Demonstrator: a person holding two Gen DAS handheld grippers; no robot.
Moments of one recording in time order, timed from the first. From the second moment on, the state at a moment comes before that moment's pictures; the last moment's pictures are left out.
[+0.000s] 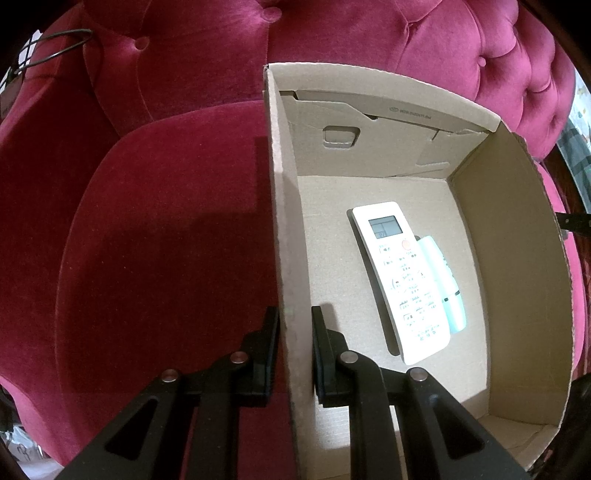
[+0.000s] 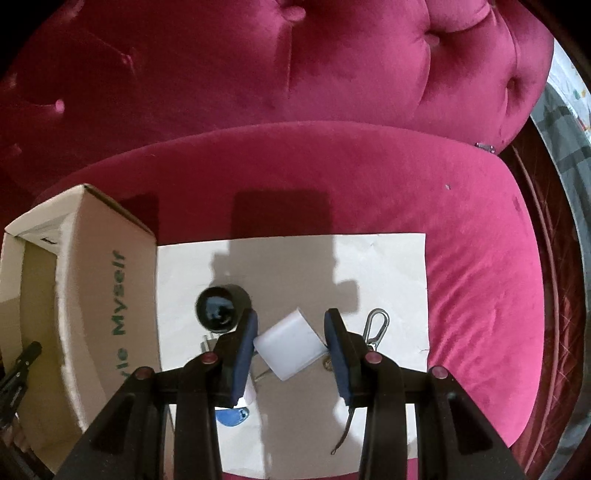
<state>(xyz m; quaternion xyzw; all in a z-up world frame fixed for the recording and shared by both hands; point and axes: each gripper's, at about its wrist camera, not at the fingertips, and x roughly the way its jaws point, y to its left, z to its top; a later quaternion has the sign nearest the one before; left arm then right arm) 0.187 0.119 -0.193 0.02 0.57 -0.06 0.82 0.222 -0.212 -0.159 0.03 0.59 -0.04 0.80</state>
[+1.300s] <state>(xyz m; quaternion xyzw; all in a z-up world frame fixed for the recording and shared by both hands) 0.186 0.121 -0.190 0.02 0.57 -0.06 0.82 0.206 -0.083 -0.088 -0.03 0.58 0.06 0.81</state>
